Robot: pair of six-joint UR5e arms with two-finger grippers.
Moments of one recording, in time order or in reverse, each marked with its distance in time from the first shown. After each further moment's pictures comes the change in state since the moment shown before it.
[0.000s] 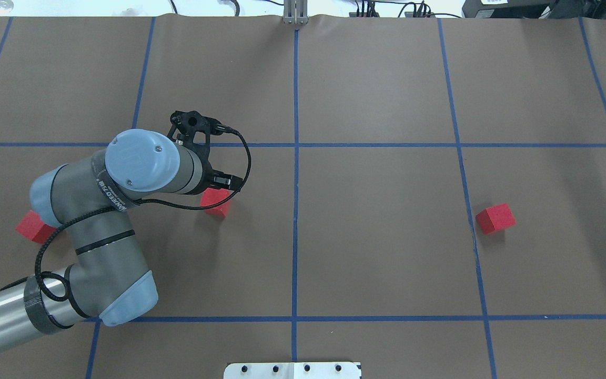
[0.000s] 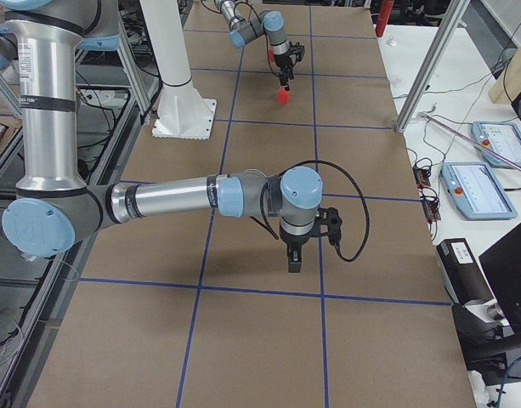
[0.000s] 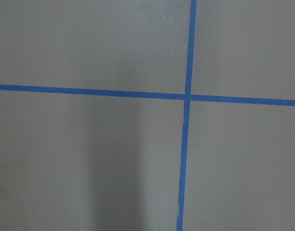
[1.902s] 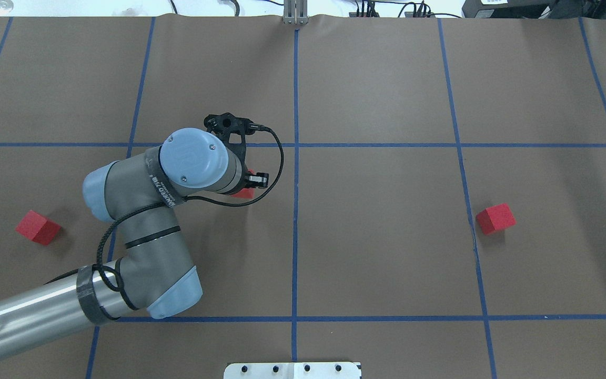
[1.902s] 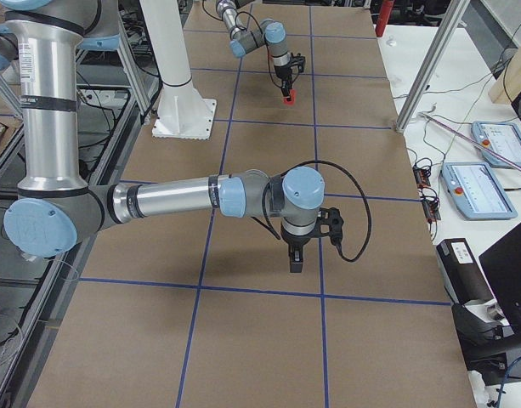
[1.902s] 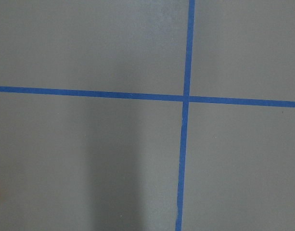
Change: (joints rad) left arm 0.015 -0.191 0.160 0.035 -0.002 -0.128; right arm 0.000 0.006 -0.008 0.001 0.003 0.000
